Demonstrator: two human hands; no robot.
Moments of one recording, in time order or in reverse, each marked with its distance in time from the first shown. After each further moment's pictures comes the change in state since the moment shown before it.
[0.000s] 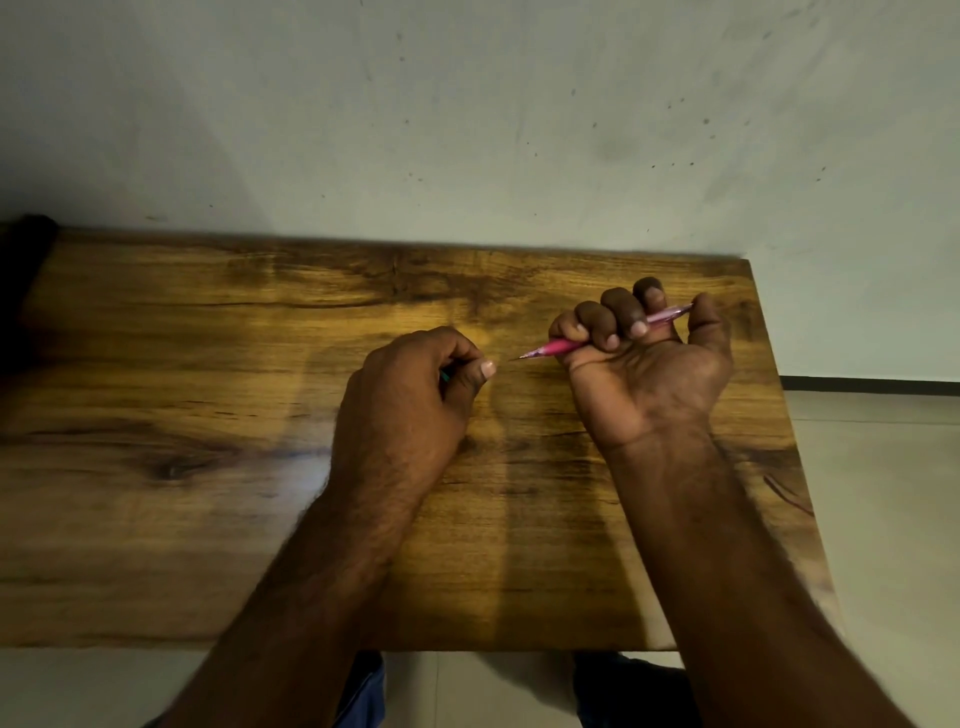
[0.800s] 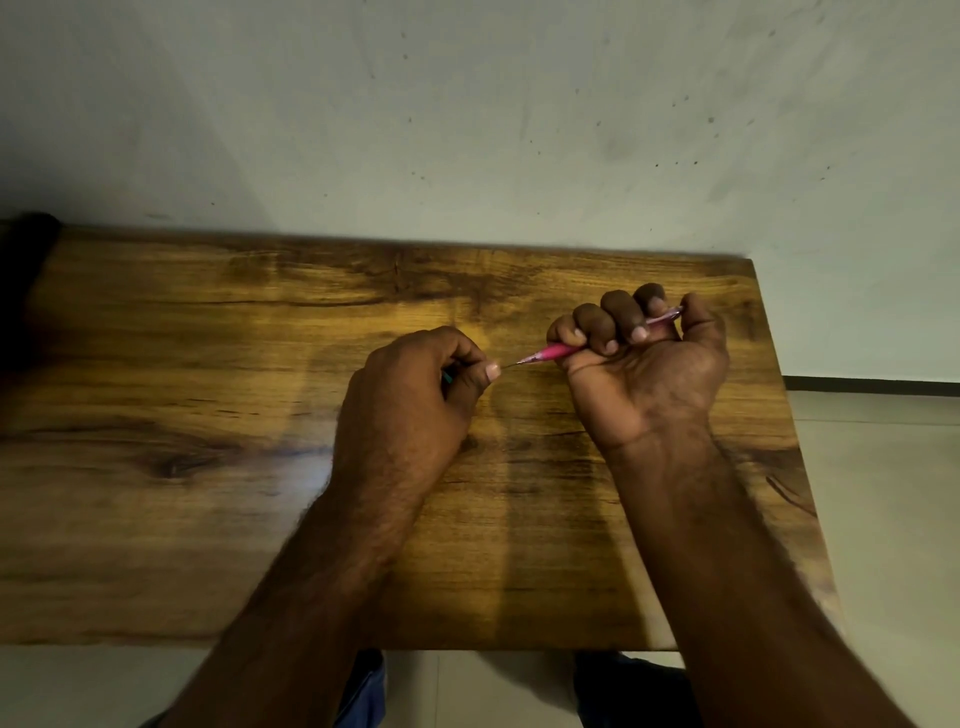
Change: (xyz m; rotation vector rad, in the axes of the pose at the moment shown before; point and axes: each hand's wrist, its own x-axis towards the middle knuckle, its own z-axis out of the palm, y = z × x) left_hand 0.000 -0.002 0.001 0.004 0.012 0.010; right_hand 0.000 0.002 0.000 -0.043 0.017 0.017
